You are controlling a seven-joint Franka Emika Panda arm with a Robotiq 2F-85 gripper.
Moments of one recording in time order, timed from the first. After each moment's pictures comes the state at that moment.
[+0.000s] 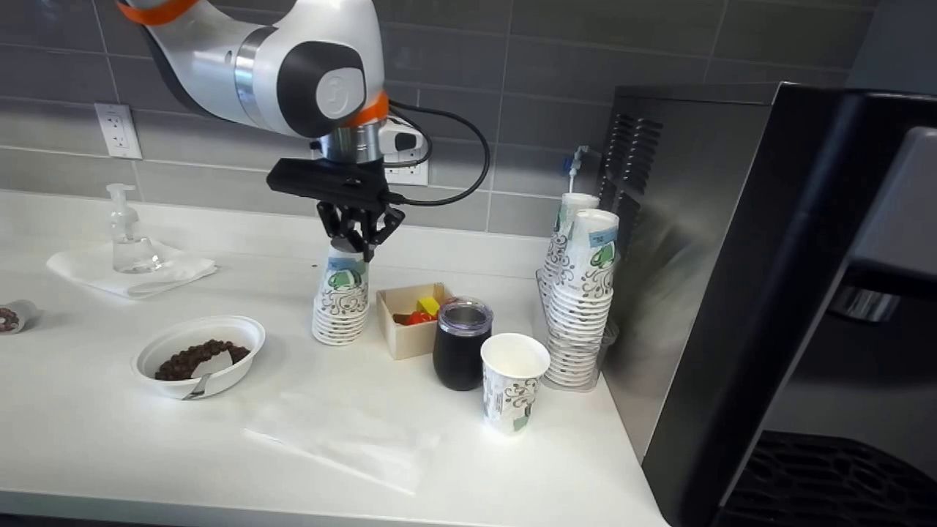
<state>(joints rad) 0.09 -0.08 0.03 -2.52 0.12 2.69 -0.15</state>
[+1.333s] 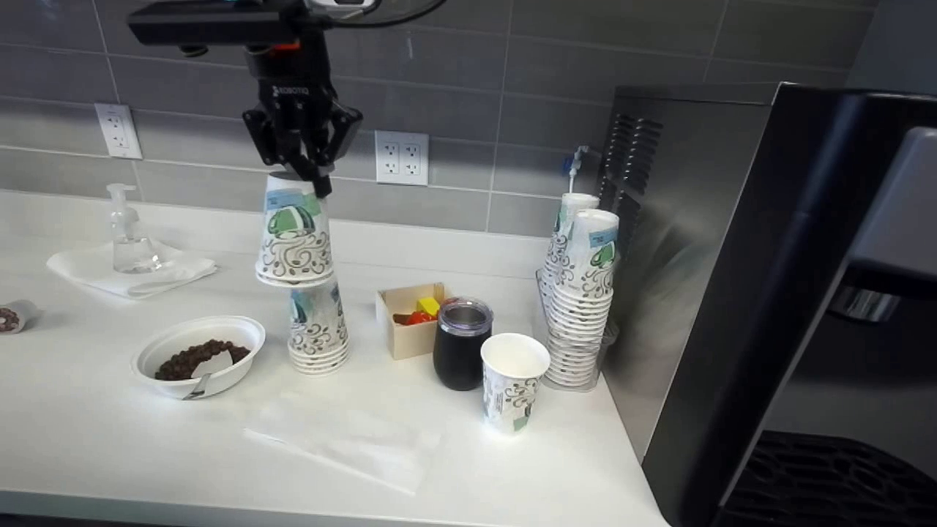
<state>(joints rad) 0.07 -0.62 0.07 -2.60 -0.06 2.13 0.02</state>
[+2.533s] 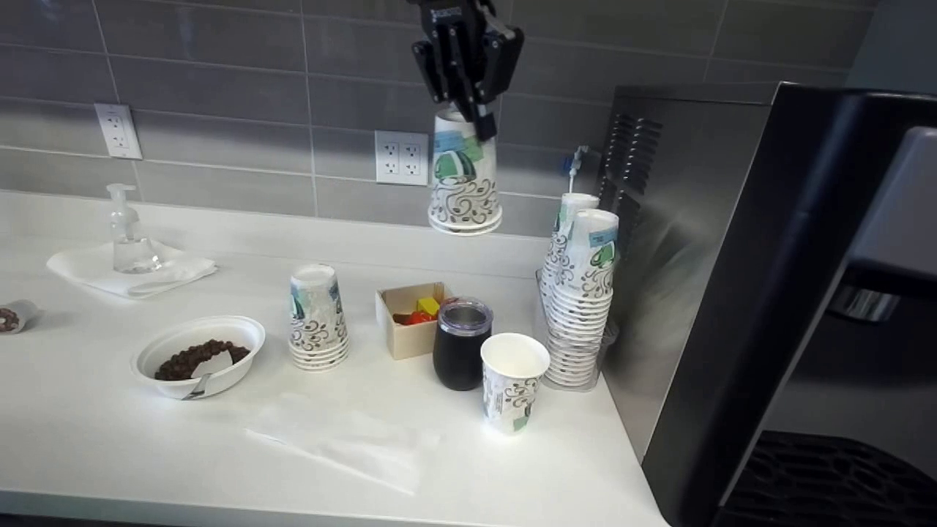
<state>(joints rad) -0.28 -0.65 0.02 -2.50 -0.16 2.25 0.29</state>
